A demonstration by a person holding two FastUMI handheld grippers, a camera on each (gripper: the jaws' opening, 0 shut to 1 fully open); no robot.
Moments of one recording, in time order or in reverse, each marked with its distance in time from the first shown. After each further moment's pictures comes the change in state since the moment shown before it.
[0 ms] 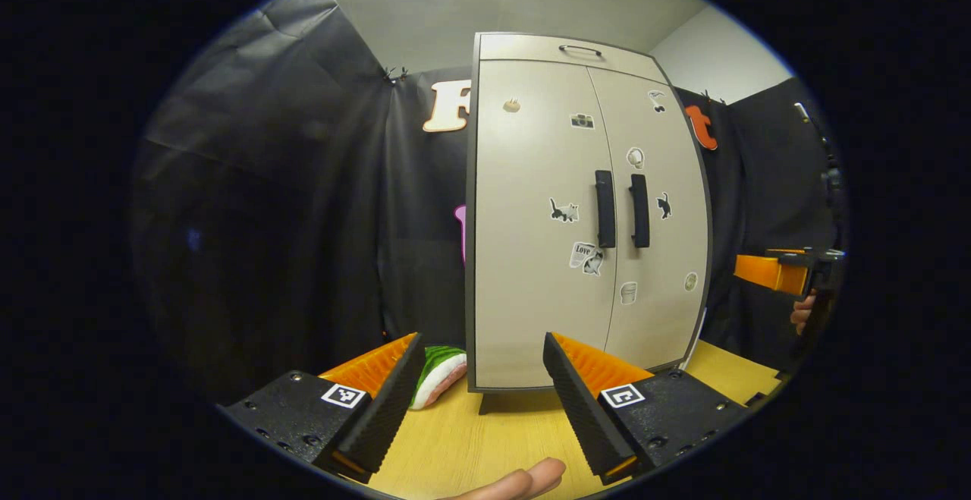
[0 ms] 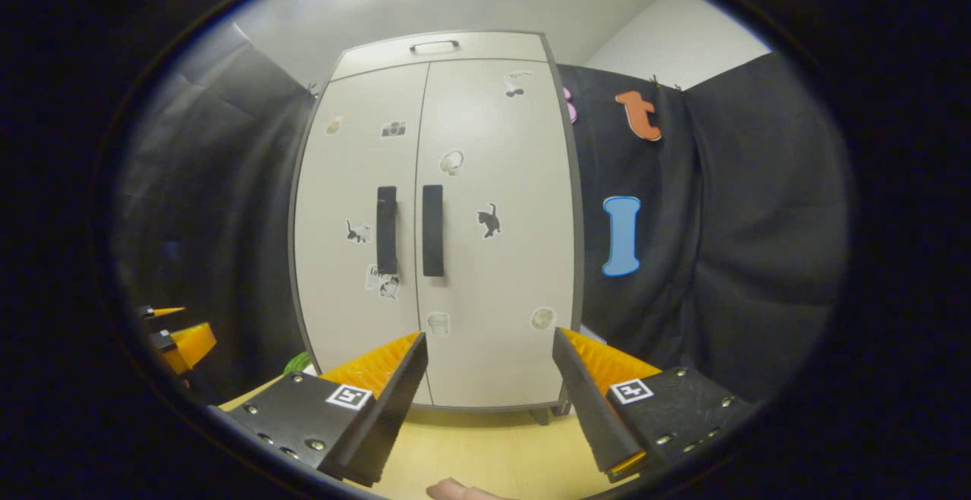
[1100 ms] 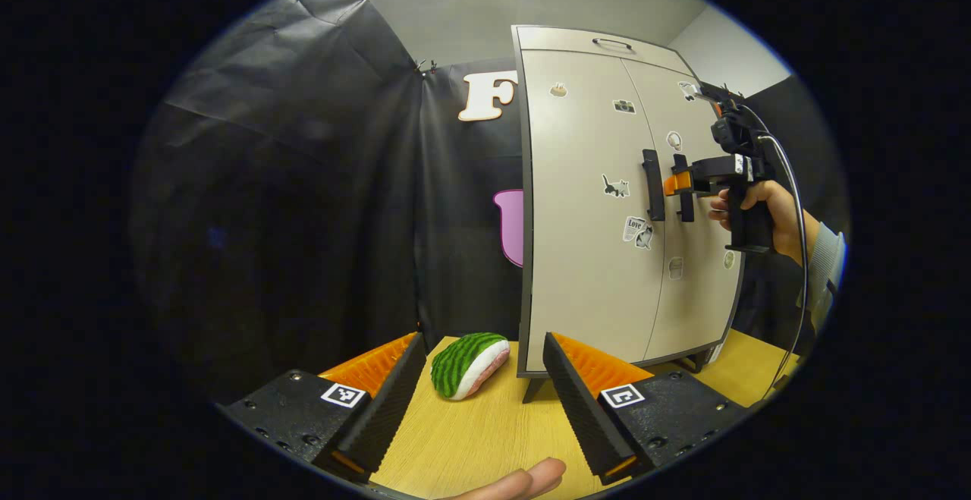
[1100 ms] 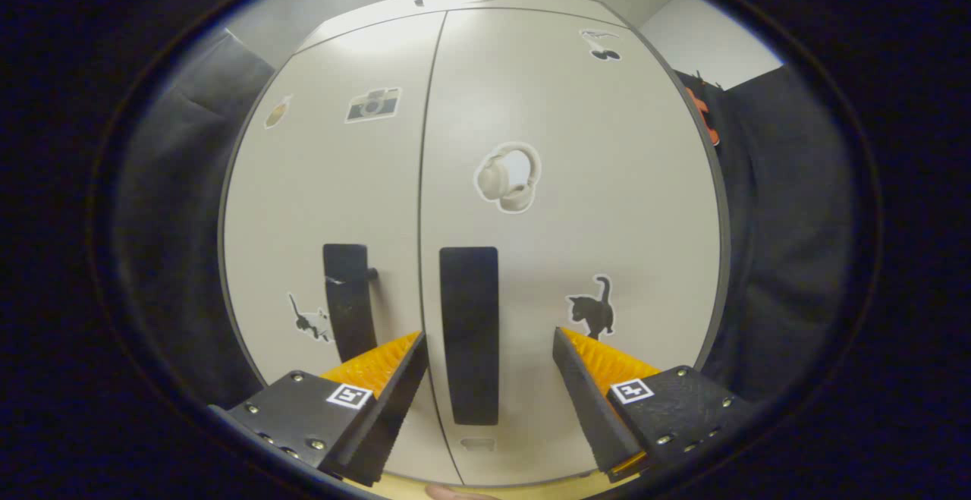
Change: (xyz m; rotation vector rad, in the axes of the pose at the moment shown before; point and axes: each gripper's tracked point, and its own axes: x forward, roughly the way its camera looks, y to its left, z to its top) left arm -0.010 0.071 -0.036 0.023 0.001 0.075; right arm 0.205 0.066 0.063 0.051 -0.012 0.004
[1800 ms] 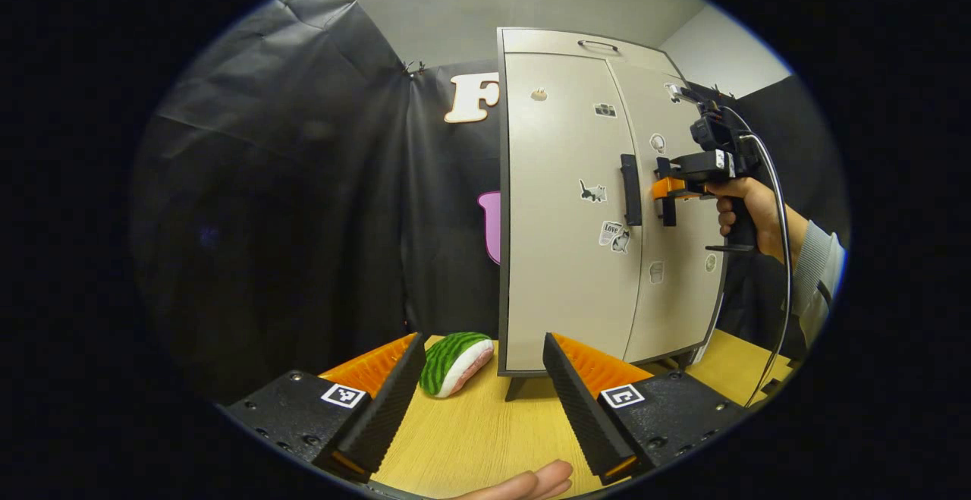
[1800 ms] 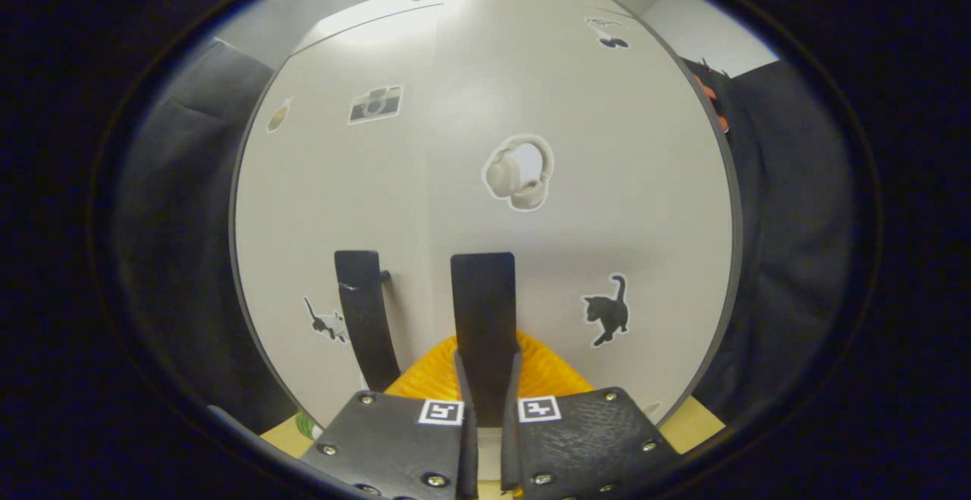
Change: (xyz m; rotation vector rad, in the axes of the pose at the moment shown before) left arm -0.014 -0.027 0.013 0.006 0.010 -0.027; right arm -0.014 0.015 0.002 -0.006 0.065 0.076
